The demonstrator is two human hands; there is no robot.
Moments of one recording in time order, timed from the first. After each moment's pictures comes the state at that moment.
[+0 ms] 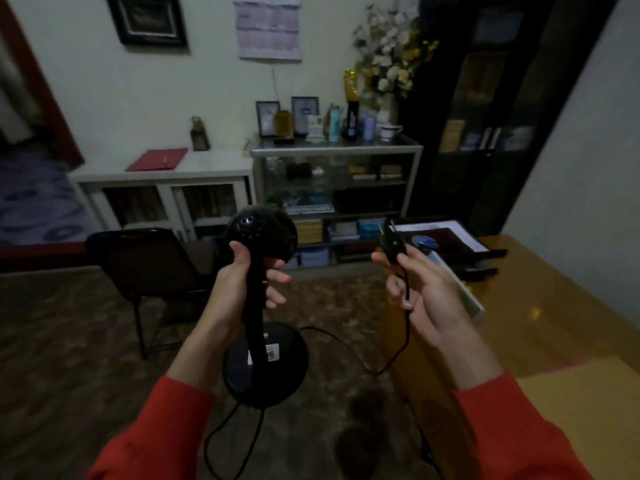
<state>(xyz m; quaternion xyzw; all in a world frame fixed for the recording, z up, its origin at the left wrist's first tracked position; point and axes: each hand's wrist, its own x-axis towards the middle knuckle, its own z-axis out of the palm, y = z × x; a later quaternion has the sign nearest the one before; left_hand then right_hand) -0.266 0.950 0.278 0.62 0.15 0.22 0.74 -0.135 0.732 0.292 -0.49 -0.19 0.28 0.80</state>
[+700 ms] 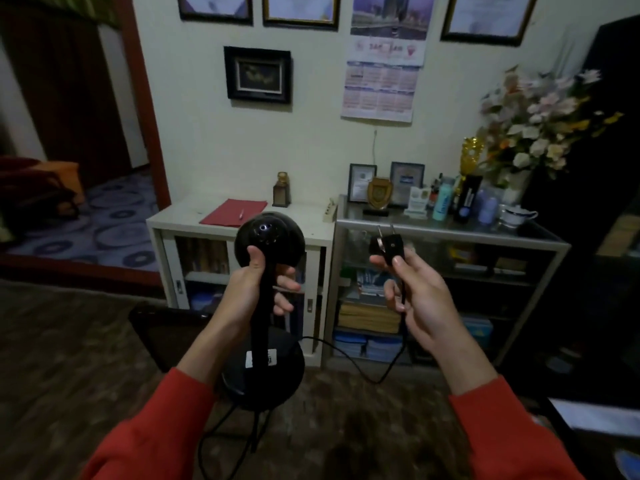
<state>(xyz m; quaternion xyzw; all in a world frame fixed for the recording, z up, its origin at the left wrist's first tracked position) -0.074 1.303 0.326 0.61 0.18 0.32 0.71 0.099 1.138 0.344 -0.50 -0.32 0.30 0.74</state>
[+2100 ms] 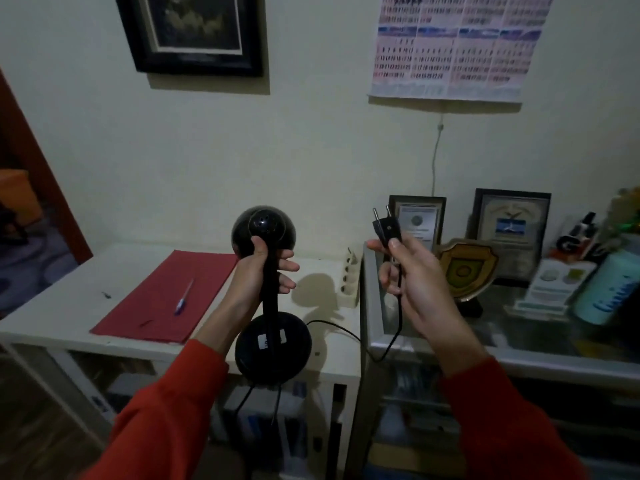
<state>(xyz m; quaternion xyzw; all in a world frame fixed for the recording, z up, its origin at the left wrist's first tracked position) 0.435 1.880 0.284 0.60 0.25 0.33 0.68 0.578 1.694 0.322 -0.49 -0.32 0.30 0.76</state>
